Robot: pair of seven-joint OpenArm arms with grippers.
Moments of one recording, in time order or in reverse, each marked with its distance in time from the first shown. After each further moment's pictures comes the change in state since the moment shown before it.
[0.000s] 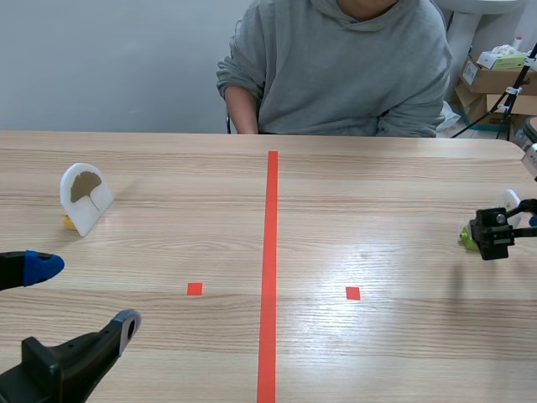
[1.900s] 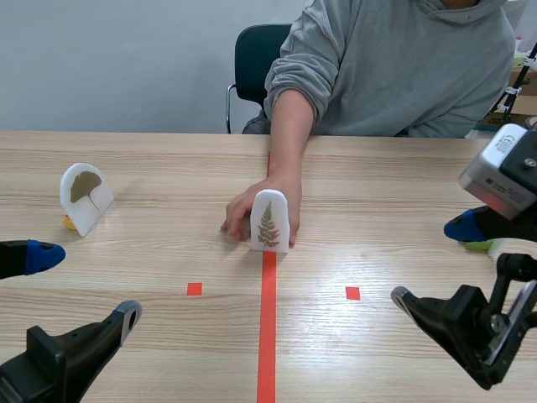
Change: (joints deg) left arm -1.7 0.0 0.0 0.0 1.4 -0.2 1.1; right arm -45.0 6.2 1.2 65.8 6.8 9.5 -9.6
